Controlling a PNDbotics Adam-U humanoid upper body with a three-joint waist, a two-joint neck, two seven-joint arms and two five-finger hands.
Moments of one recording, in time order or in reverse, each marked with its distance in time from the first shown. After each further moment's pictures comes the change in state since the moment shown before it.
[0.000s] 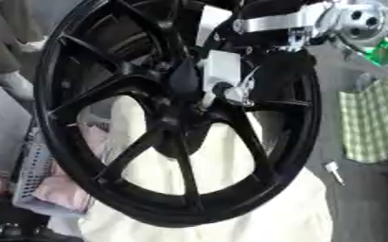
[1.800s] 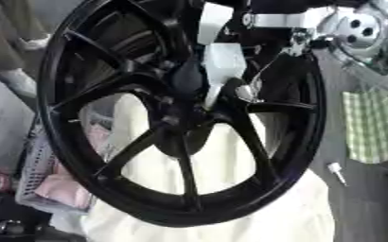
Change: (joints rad) left arm 0.000 -0.016 -0.005 0.000 0.002 0.003 0.001; right arm 0.034 0.000 0.005 0.003 -0.109 0.112 -0.226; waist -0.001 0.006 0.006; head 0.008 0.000
